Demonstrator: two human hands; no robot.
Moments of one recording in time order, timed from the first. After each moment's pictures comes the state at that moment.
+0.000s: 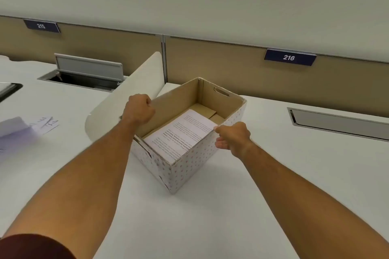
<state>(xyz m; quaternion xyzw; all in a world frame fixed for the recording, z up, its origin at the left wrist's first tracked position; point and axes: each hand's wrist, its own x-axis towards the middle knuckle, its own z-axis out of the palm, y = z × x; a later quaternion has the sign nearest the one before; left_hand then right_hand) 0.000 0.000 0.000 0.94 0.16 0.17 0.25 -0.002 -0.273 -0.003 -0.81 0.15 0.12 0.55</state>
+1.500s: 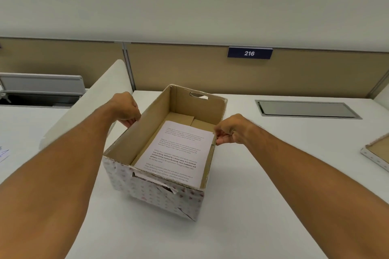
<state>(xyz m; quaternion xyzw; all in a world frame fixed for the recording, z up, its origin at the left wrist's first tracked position) 0.039 -0.040 0.052 0.95 0.14 -0.06 0.27 0.027 -0.342 0.021 -0.83 0.20 0.18 0.49</state>
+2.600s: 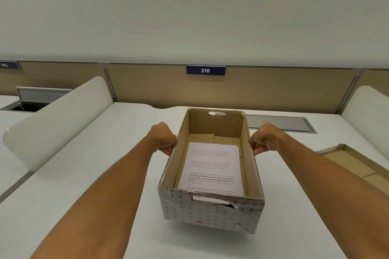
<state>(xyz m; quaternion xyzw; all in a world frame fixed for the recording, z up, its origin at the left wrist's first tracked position) -0.033 -0.425 0.033 0.91 0.19 -0.05 0.36 0.015 -0.720 0.037 -0.90 0.14 0.14 0.39</state>
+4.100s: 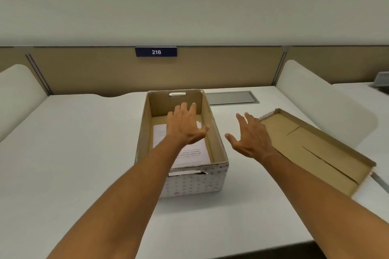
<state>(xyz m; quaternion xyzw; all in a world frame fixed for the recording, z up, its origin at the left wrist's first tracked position) -0.044 -0.574 -0.001 0.98 -0.13 0.12 0.10 -0.094 -0.788 -0.018 -0.99 0.02 -0.08 0.06</state>
